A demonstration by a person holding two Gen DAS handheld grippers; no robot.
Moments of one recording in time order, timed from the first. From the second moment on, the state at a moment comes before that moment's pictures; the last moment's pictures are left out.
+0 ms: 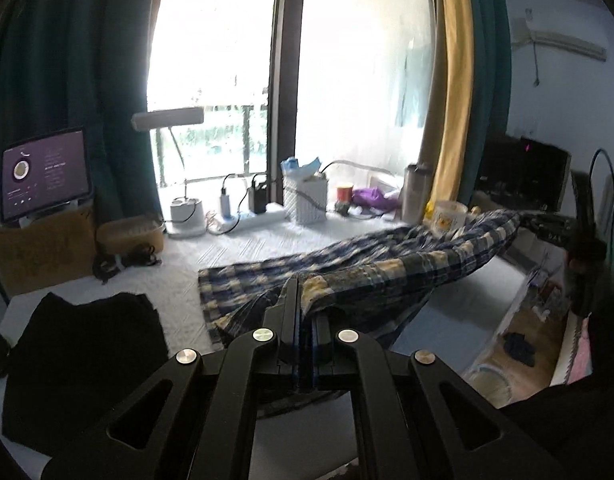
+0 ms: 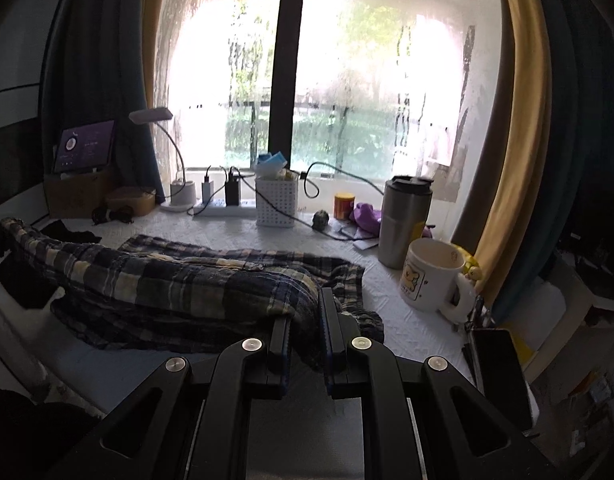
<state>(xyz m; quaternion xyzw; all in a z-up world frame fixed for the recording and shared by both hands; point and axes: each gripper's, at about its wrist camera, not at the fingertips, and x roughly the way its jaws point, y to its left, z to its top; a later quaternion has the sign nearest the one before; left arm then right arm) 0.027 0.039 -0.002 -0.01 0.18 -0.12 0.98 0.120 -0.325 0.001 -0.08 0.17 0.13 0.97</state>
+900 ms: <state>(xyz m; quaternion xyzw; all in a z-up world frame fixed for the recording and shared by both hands) 0.137 0.055 0.003 0.00 0.19 -0.11 0.98 0.230 -0.320 0.007 -0.03 0.15 0.11 0.98</state>
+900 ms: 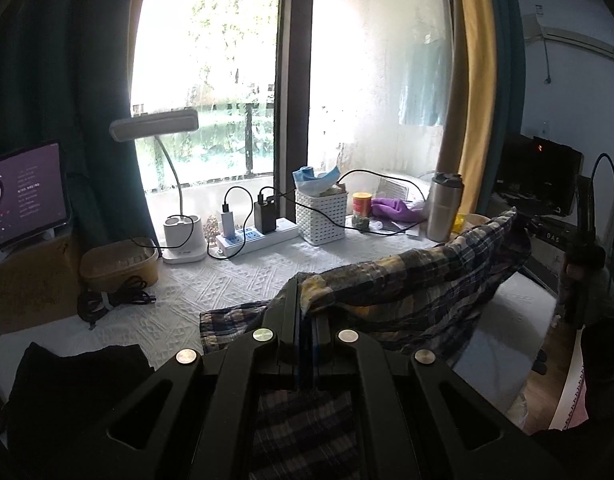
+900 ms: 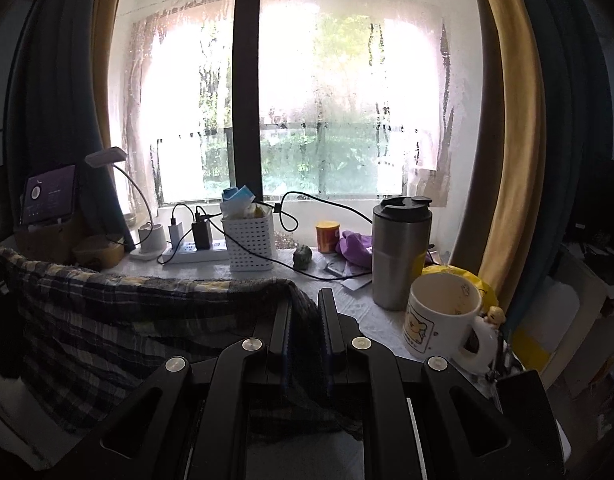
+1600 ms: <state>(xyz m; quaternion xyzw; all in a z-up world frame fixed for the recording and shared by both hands) 0.283 0.088 -0.058 -0.03 0.30 -0.07 0.95 0.388 -0.290 -0.042 -0.02 0.24 0.08 0.97</state>
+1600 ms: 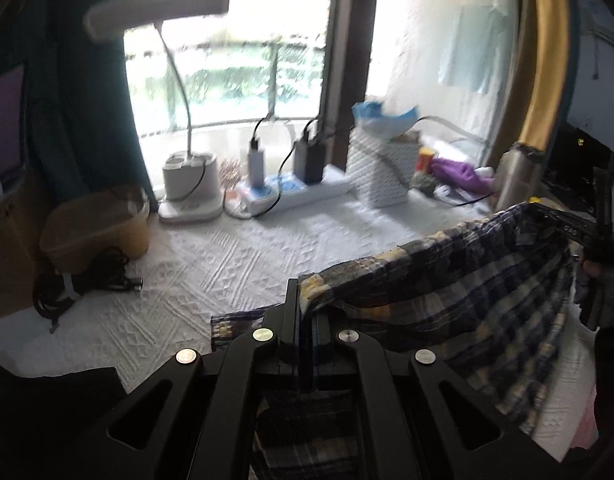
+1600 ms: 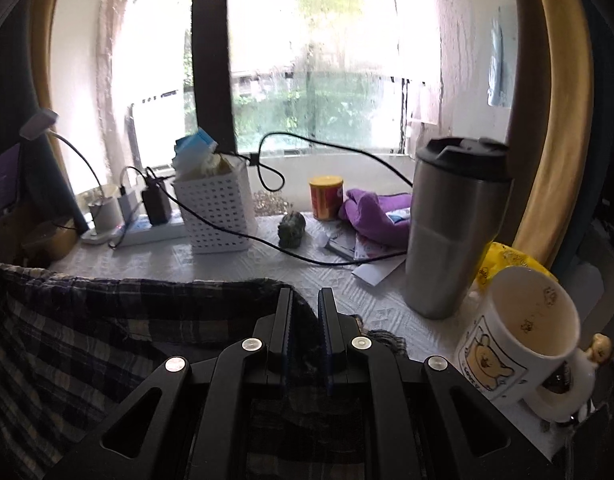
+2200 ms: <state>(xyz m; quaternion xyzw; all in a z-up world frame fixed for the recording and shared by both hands) 0.305 0.142 -0.089 -0.08 0.34 0.06 0.93 0.420 -0.278 -0.067 -0.05 0.29 0.03 0.96</state>
